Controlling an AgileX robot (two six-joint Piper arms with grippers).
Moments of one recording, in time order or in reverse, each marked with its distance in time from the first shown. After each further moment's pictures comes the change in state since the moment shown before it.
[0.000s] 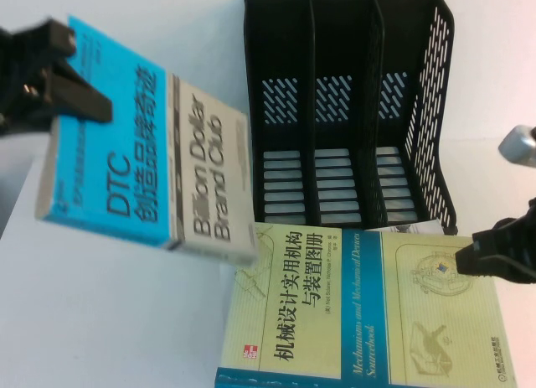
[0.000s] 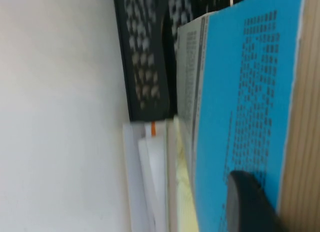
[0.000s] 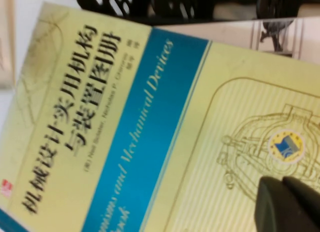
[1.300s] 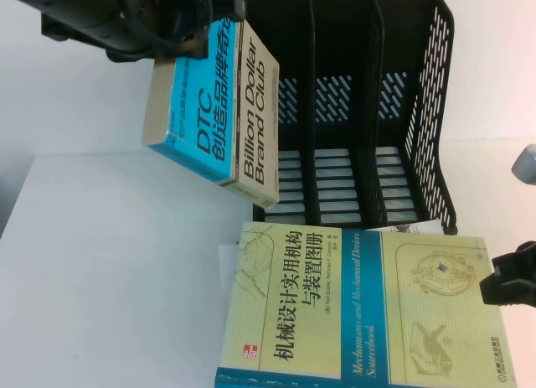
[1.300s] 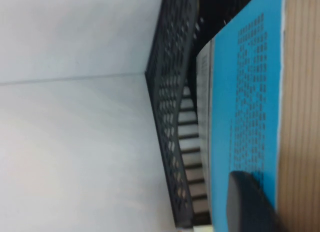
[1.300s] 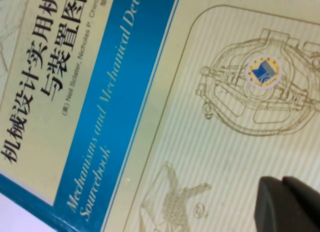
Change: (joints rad) right arm 0.000 -0.064 0.000 -0.164 0.122 0.157; left arm -0.540 0.119 -0.259 0.753 -0.226 -0.485
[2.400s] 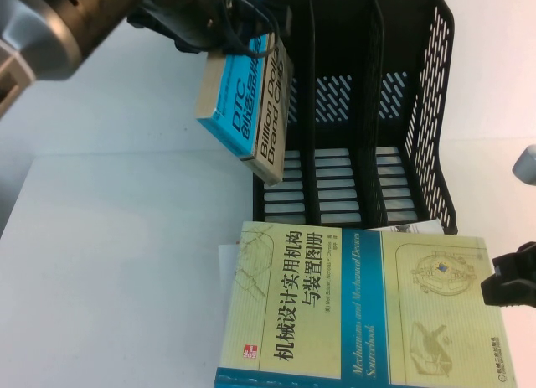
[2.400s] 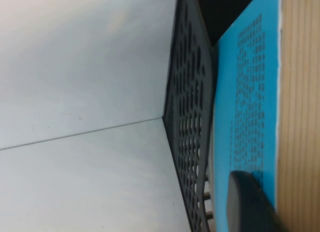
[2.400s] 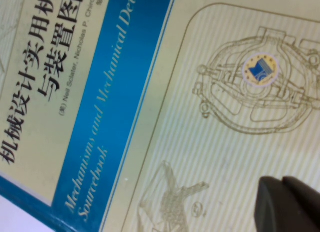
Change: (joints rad) right arm 0.000 0.000 0.000 -0.008 0.003 0.013; left arm 0.000 0.322 -0.213 0.096 -0.101 0.057
